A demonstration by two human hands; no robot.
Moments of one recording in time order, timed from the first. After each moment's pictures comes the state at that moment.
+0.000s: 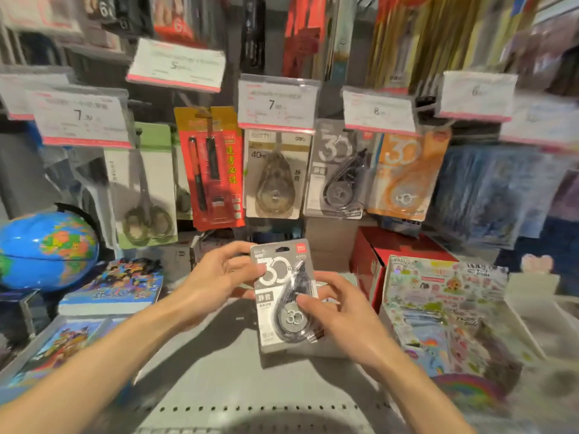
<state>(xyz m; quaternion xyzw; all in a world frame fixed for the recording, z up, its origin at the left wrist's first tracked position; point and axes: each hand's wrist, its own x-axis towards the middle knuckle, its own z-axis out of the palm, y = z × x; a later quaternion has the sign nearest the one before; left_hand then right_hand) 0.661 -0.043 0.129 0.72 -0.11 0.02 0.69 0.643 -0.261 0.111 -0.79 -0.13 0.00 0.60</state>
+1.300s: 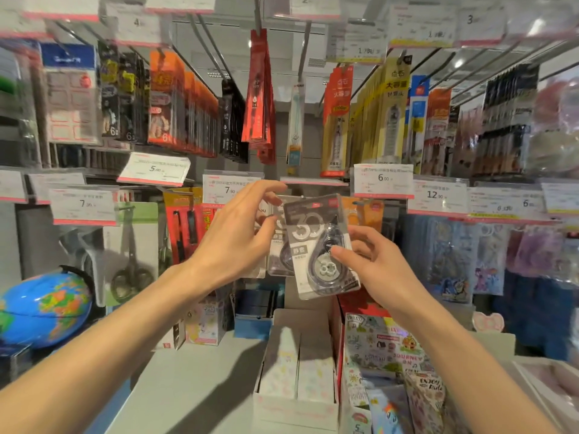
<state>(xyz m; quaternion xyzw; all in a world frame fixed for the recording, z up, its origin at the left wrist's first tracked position) 0.637 -0.136 0.278 0.82 -0.23 0.44 0.28 0.663 -0.364 0.246 -0.76 -0.23 -0.14 0.59</state>
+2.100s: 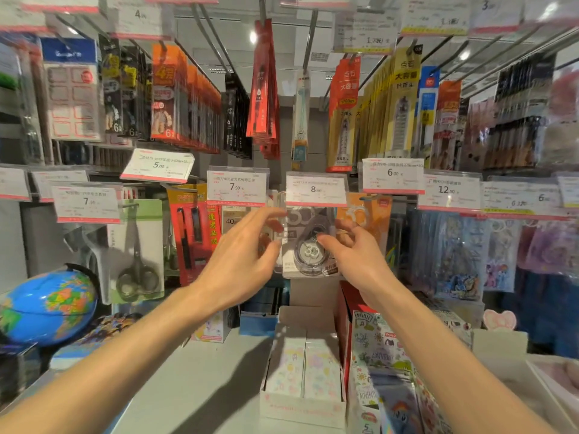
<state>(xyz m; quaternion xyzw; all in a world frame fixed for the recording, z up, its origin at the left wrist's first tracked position) 0.649 -0.129 0.243 0.85 -0.21 0.40 0.28 0.710 -0.325 0.241 -0.76 -0.16 -0.15 0.61</state>
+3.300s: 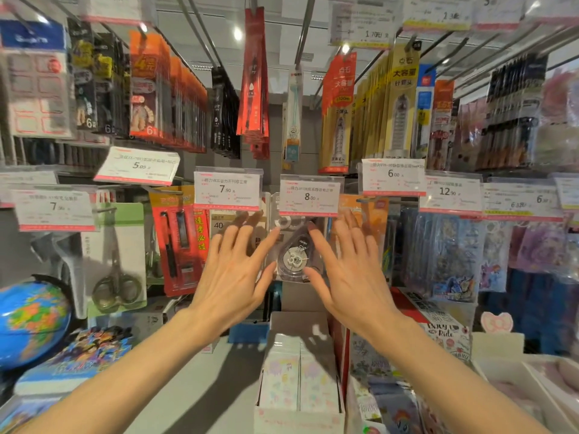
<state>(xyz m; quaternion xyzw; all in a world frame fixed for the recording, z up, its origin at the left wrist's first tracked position) 0.706 -0.110 0.201 0.87 -0.13 0.47 -0.02 0.711 -0.328 0.211 -0.88 -0.20 -0.43 0.01</state>
